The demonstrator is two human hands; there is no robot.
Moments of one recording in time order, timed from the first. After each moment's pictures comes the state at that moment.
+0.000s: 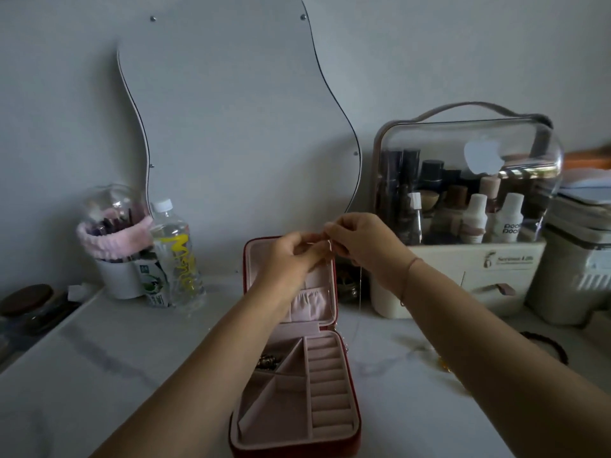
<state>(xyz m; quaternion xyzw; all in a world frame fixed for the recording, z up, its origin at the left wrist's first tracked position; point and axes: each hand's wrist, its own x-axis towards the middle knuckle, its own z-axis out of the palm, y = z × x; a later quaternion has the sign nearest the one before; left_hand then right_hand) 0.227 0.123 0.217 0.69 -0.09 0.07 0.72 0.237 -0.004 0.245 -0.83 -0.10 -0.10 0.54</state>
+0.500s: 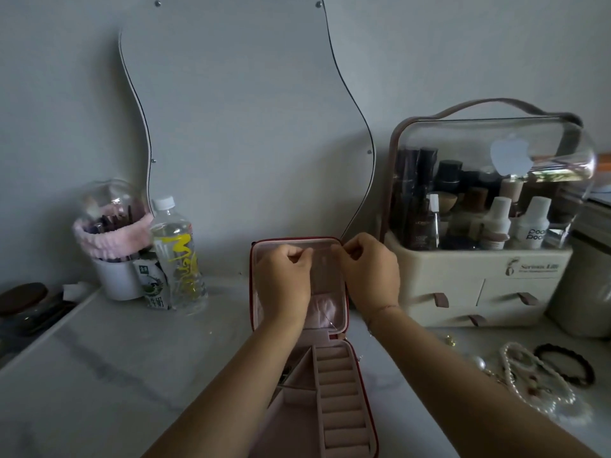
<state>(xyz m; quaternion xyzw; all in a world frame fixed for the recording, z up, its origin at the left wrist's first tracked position) 0.267 0.131 0.175 0.80 0.04 0.34 0.50 0.268 0.016 0.178 -0.85 0.02 -0.32 0.42</state>
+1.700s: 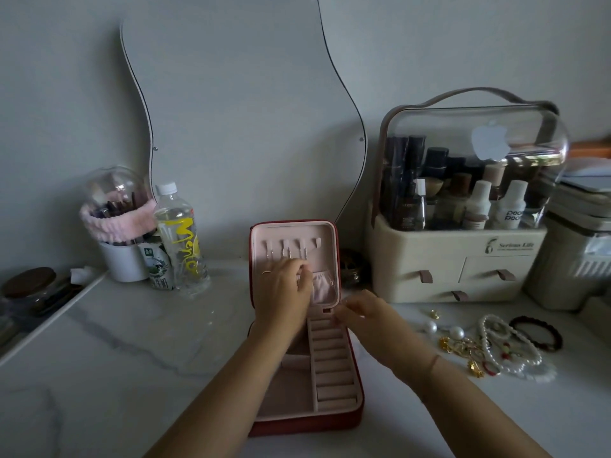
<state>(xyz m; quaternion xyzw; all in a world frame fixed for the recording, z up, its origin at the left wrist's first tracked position) 0.239 0.144 0.131 0.88 -0.09 0.32 0.34 0.170 -0.003 0.151 -0.88 -0.07 0.00 0.47</state>
